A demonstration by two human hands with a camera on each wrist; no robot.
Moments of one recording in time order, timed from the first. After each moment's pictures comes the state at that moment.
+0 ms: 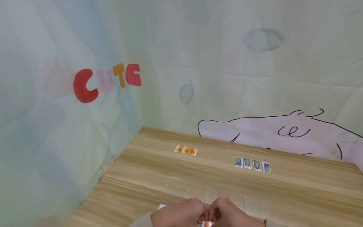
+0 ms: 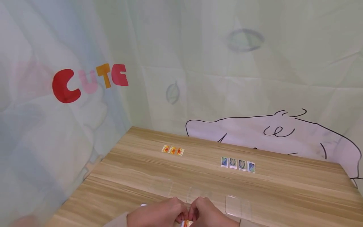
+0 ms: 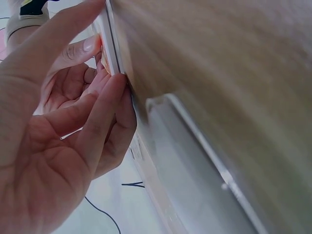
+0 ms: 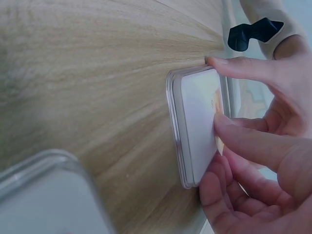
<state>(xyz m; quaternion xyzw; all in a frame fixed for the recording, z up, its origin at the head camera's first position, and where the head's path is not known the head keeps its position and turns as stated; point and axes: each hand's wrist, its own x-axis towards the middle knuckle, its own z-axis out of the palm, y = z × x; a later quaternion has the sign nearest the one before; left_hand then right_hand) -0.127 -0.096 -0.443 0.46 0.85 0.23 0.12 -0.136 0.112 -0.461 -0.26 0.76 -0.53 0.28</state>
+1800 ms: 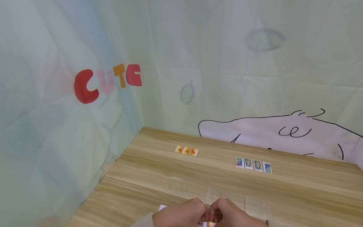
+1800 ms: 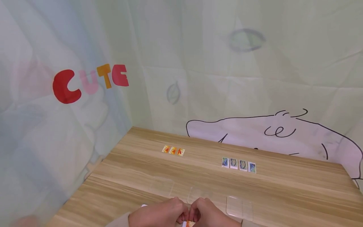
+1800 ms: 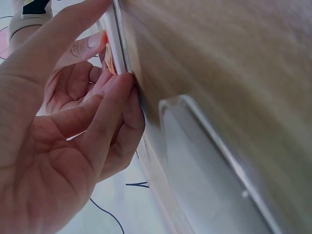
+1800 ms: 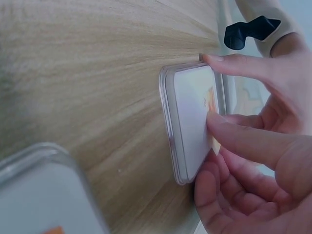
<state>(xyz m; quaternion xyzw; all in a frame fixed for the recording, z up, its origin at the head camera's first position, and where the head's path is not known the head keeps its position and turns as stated) -0.126 -0.092 -0.440 0.45 0.86 0.21 0.13 -0.139 0.114 -0.459 -0.29 0.75 -0.53 0.28</state>
